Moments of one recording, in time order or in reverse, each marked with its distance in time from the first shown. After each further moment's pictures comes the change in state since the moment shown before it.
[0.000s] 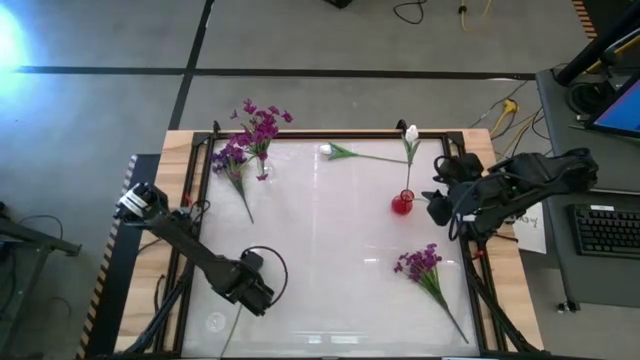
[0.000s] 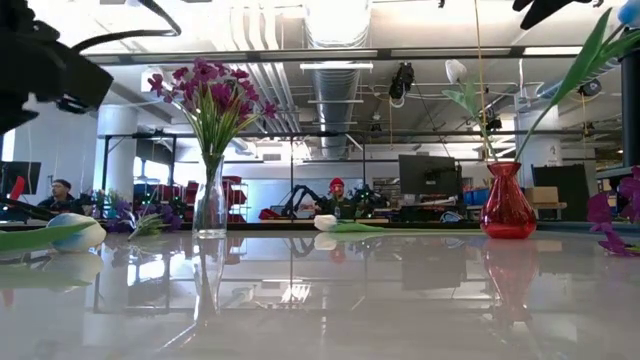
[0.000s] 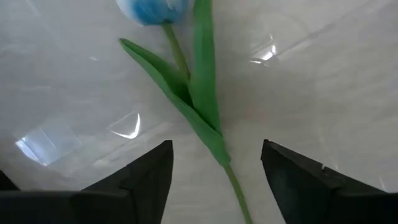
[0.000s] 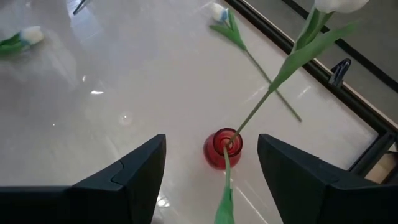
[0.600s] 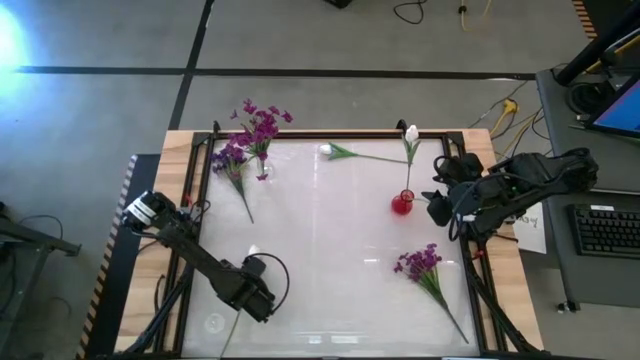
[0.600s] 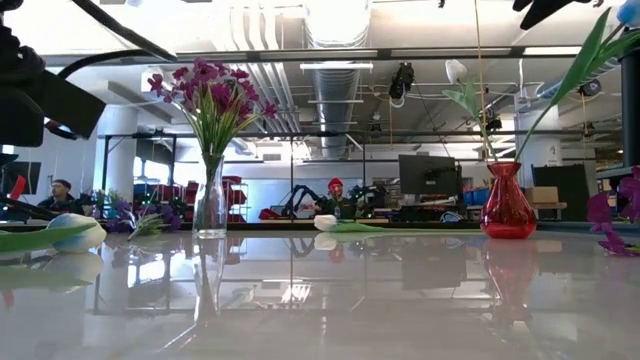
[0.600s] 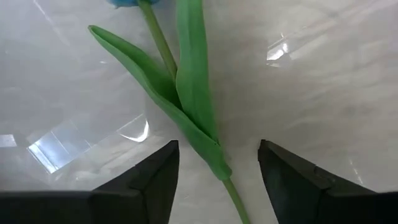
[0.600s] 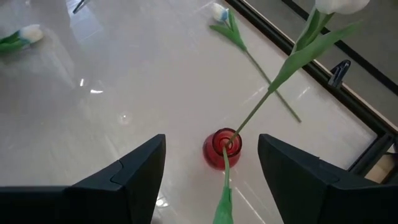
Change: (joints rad) left arm -0.019 0.098 -0.001 0.041 -0.002 0.001; right arm 0.000 0.001 0.000 0.000 0.000 -0.008
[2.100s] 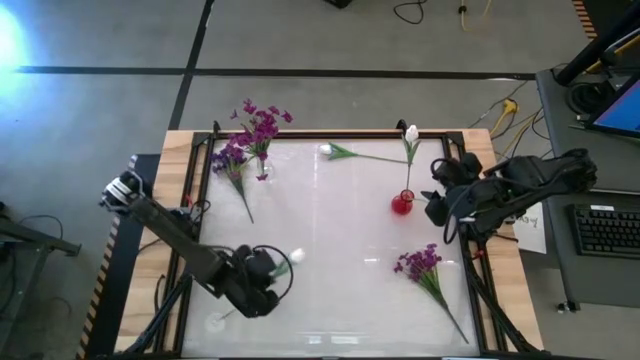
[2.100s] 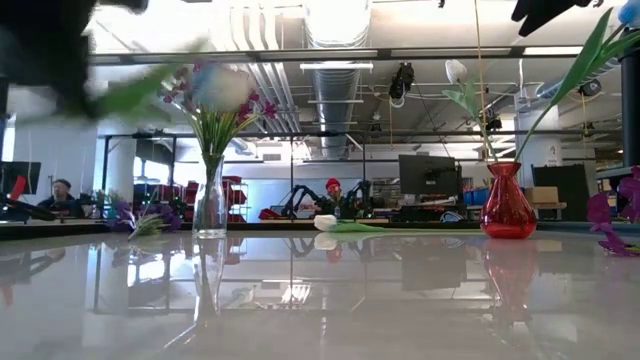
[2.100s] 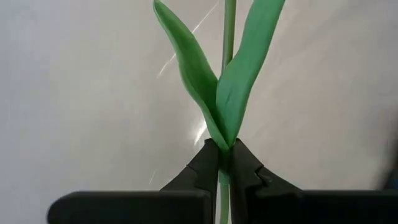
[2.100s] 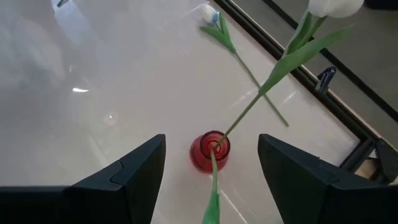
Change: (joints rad) left arm 0.006 -0.263 0.006 0.201 -0.364 0.426; right arm 0.000 0.000 -0.039 0.003 0.040 -0.025
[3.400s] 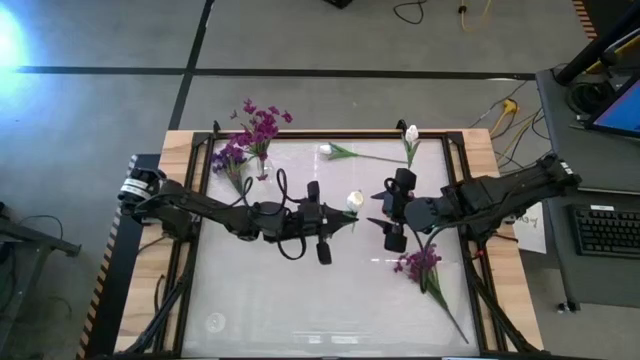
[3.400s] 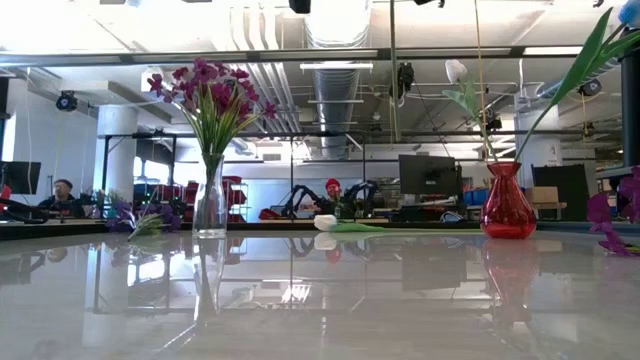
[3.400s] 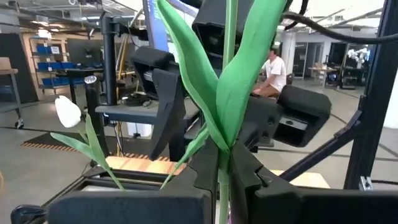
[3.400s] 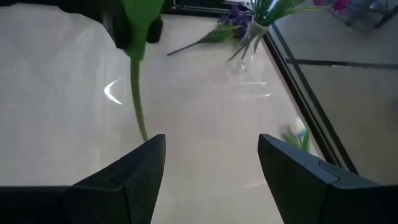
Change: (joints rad) left arm 0.458 0.089 -0.002 1.433 0.007 1.262; right arm 0.003 0.231 -0.027 0.672 -0.077 -0.657
